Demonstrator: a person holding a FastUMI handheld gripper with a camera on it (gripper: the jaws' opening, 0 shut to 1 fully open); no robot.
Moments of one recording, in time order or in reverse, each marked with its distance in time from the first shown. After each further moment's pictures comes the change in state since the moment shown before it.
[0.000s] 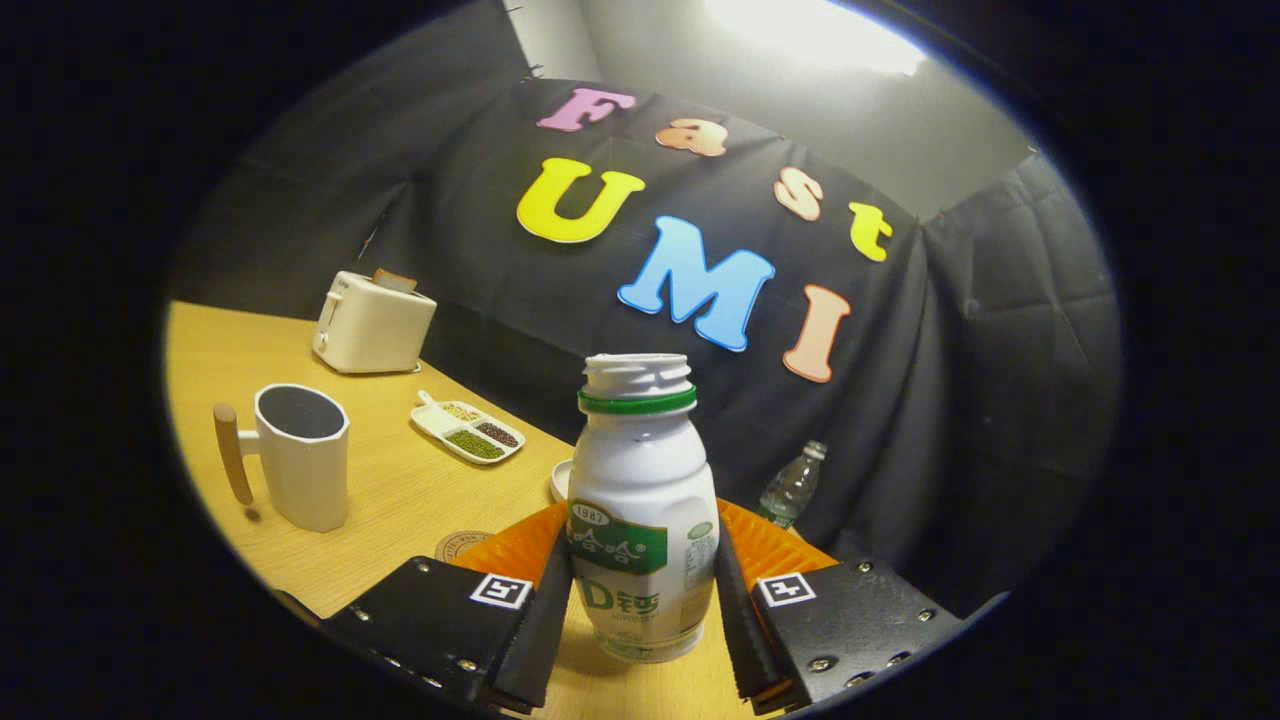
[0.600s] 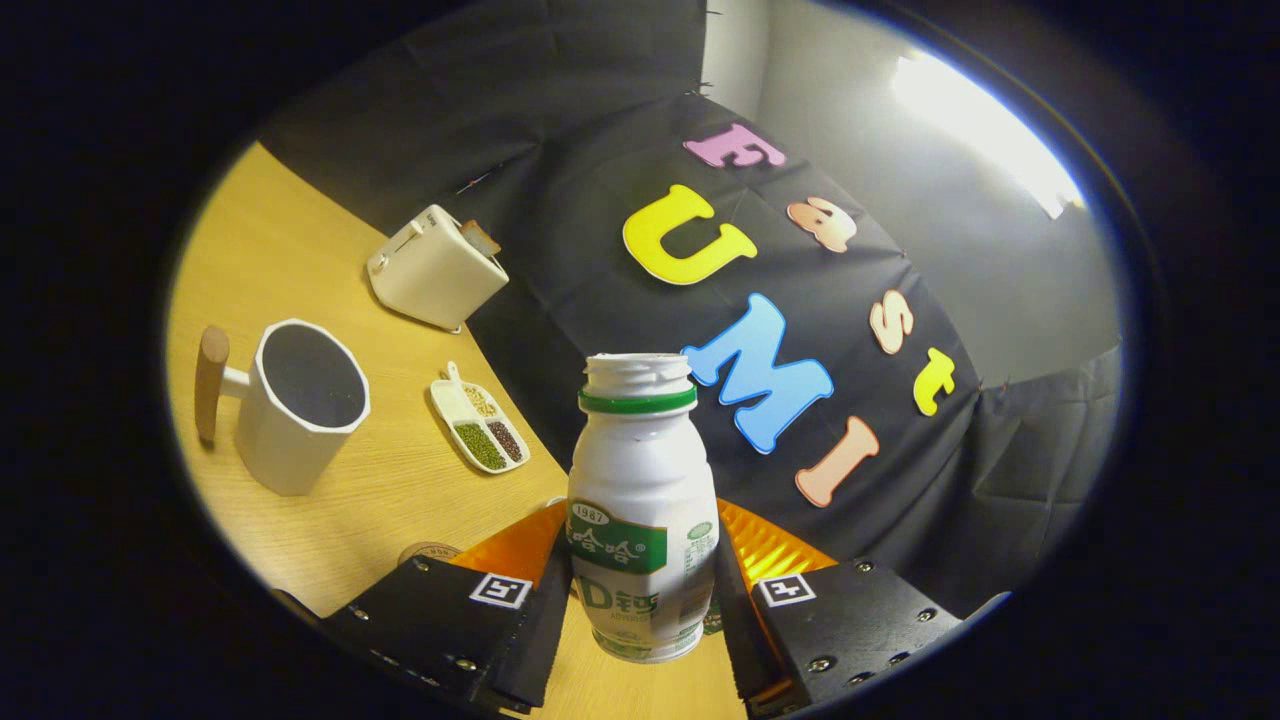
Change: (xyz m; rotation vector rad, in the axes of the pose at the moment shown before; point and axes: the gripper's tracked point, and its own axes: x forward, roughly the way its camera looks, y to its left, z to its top) arm 0.028 0.041 0.055 -0.455 -0.121 0.039
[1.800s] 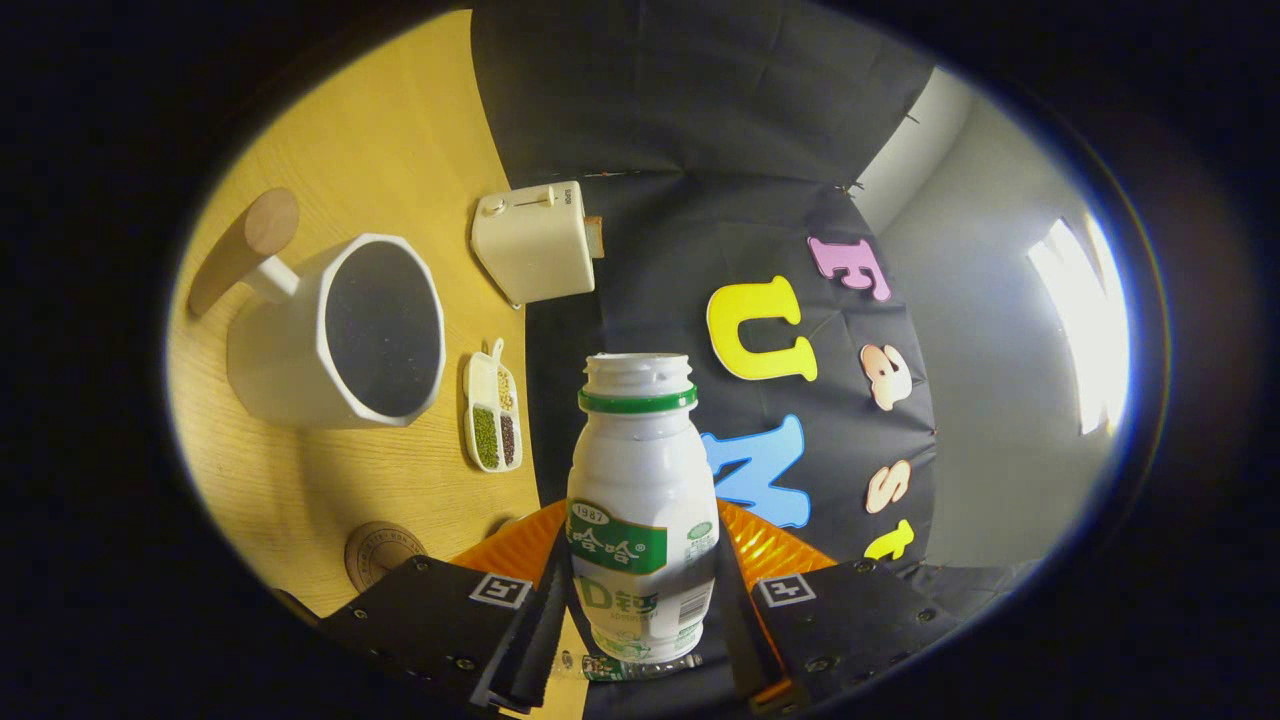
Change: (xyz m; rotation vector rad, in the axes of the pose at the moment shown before) arm 0.016 0.045 0.038 -0.494 -0.145 0.003
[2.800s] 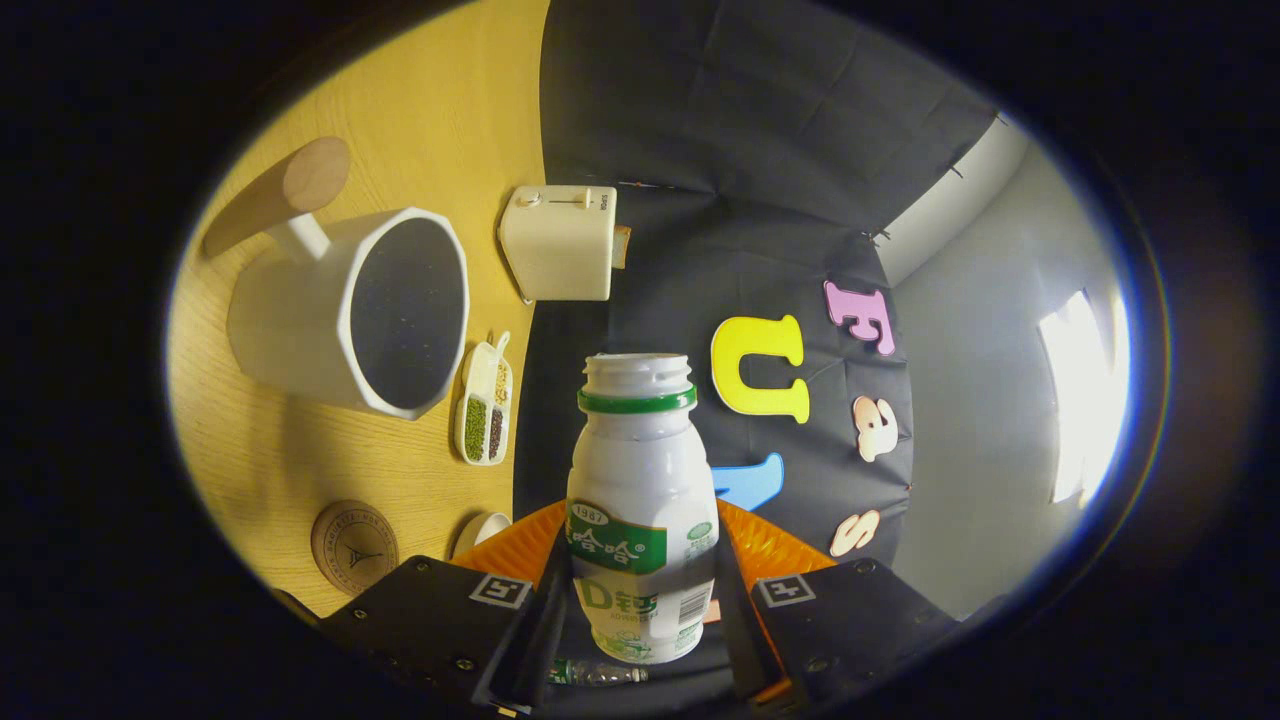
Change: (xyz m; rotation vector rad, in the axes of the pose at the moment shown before) arm 0.007 0.000 0.009 -0.166 -0.043 -0.026
